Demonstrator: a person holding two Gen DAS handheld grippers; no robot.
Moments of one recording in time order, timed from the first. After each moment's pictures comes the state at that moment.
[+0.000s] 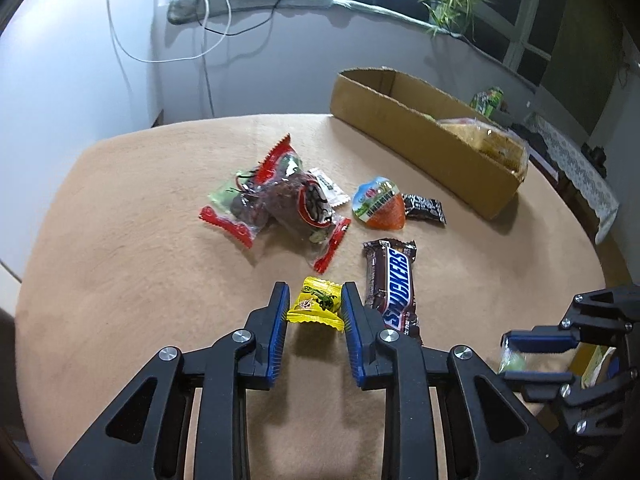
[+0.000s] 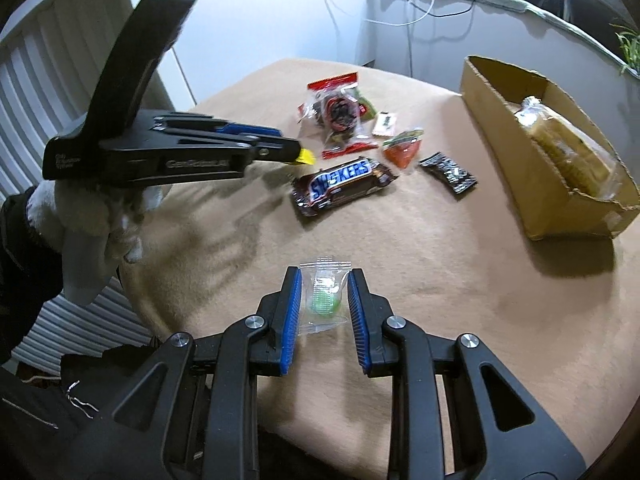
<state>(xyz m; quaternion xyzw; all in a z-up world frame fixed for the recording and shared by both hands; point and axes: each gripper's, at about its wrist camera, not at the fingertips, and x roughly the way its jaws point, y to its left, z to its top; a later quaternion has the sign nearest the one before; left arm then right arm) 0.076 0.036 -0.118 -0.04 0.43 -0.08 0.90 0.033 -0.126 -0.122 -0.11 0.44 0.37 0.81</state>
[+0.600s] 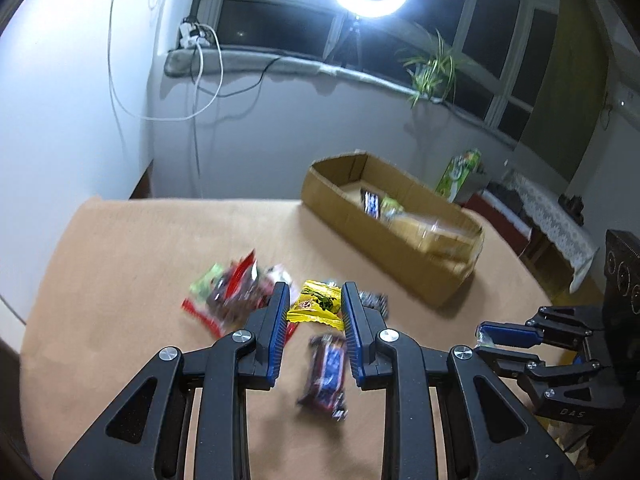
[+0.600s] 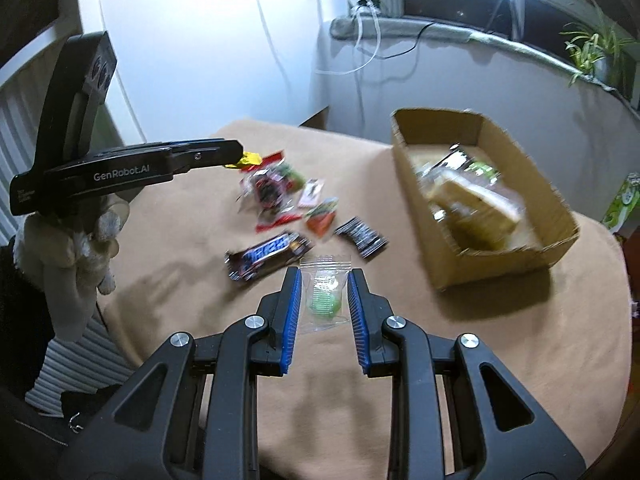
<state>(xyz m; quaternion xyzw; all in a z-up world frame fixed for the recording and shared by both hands) 0.088 0.024 -0.053 -0.09 0.34 -0.11 0.93 0.070 -0.175 -0.067 -0.08 0.38 0.32 0.86</state>
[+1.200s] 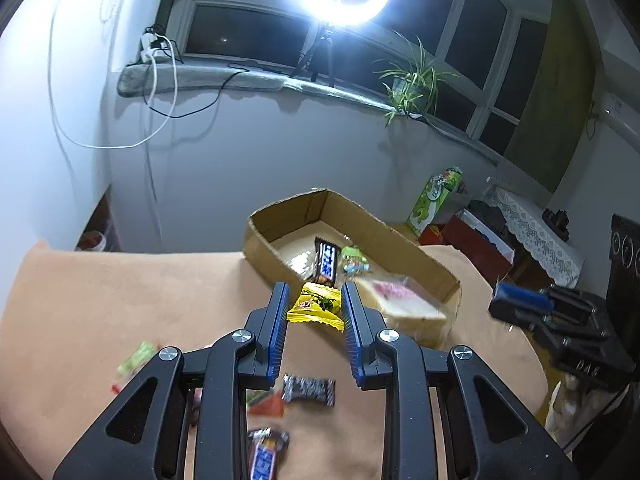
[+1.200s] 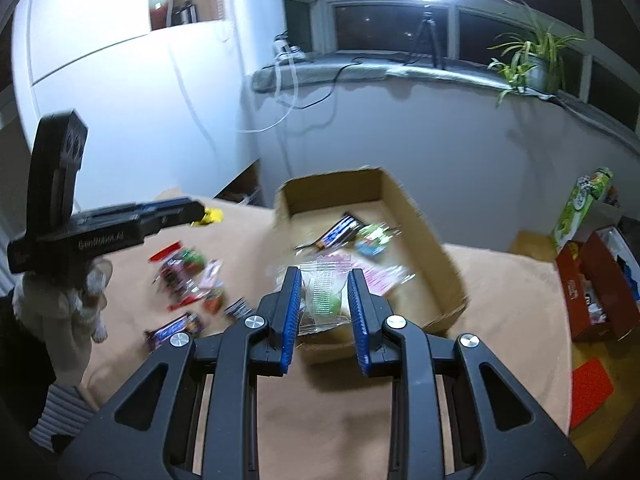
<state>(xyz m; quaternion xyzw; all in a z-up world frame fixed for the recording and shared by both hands) 0.167 -0.026 -0.032 -0.10 0.33 -0.14 0.93 0.156 -0.250 -0.019 -0.03 0.35 0.24 0.91</state>
